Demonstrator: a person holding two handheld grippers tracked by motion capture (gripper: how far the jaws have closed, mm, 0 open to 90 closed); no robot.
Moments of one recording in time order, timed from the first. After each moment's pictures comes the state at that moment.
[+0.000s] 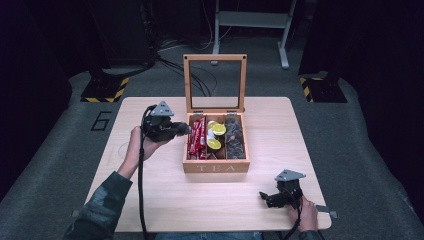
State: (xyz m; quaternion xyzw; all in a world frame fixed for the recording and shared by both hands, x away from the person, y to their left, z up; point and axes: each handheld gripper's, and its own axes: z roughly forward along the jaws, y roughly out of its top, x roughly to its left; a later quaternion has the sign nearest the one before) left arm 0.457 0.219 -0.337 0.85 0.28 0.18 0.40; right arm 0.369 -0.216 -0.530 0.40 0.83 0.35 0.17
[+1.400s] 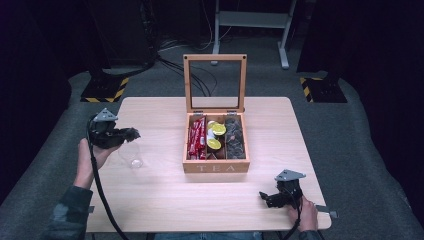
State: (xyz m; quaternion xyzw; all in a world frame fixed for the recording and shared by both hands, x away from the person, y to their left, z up) left arm 0.445 0.358 -0.368 0.81 0.42 0.20 0.36; right arm 0.369 -0.216 -0.530 0.40 0.83 0.35 0.17
